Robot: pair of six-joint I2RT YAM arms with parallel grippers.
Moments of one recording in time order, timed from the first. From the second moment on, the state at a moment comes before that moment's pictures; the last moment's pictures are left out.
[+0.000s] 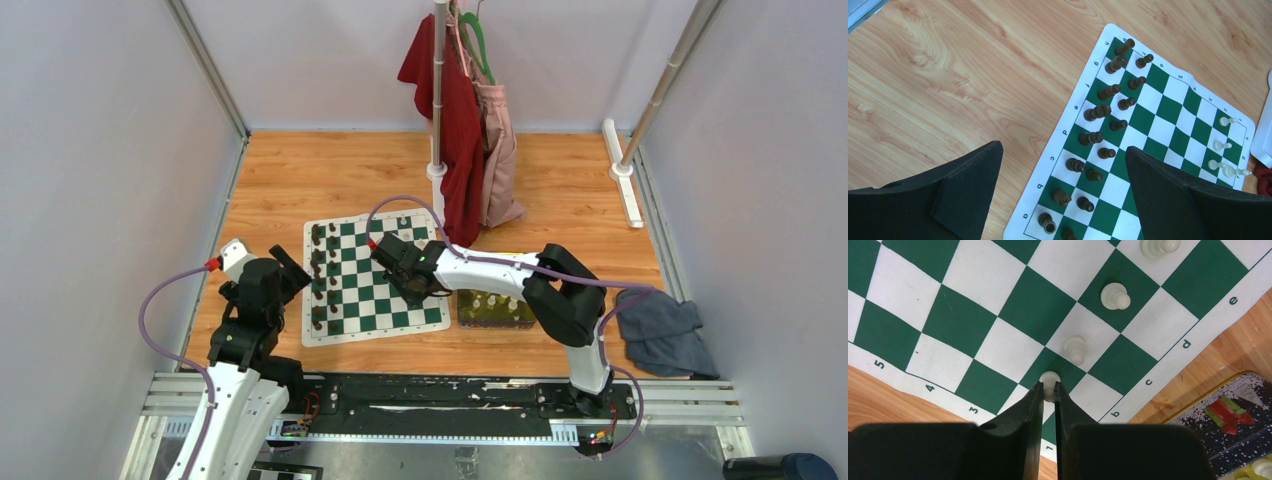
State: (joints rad) left arm -0.15 0.44 0.49 -0.64 -0.48 -0.66; right arm 1.07 1.95 1.40 -0.59 0.14 0.27
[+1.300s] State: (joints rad) left arm -0.16 0.44 0.49 -0.64 -0.50 -0.66; right arm 1.10 1.61 1.33 -0.69 0.30 0.26
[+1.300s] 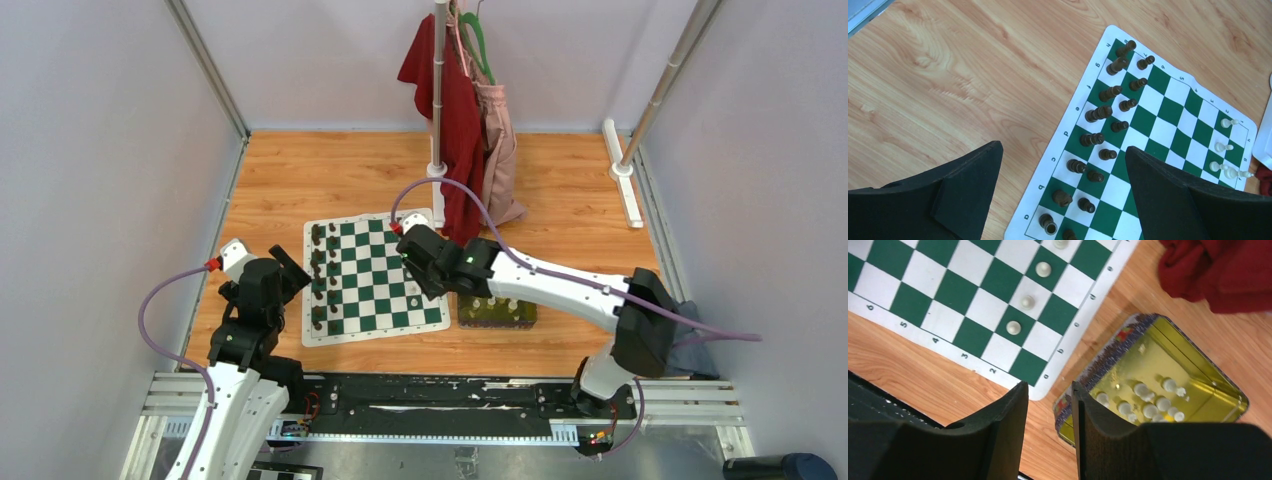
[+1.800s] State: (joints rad) left arm -0.16 0.45 0.49 -0.64 -0.50 -0.66; right arm 1.00 1.48 1.08 -0.69 0.40 0.36
